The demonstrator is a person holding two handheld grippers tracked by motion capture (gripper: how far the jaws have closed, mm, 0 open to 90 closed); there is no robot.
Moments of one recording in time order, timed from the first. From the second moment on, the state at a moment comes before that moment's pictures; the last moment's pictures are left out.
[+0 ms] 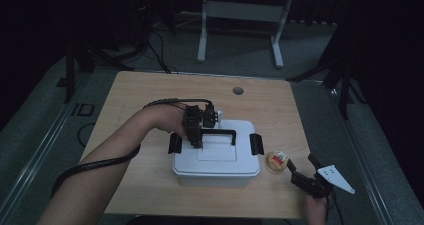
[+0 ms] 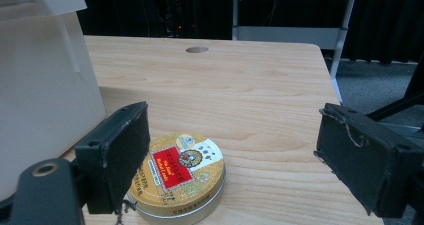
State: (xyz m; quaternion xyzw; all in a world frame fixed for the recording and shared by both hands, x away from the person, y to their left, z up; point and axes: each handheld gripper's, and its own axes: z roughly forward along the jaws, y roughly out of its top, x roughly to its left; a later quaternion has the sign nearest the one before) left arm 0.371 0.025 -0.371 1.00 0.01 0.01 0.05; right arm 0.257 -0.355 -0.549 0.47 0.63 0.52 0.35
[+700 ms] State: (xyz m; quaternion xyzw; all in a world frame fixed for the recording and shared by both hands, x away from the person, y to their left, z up) left arm 0.372 0.017 -0.369 1.00 0.03 -0.01 0.04; right arm 0.258 -0.355 -0.549 0.46 0.63 0.52 0.35
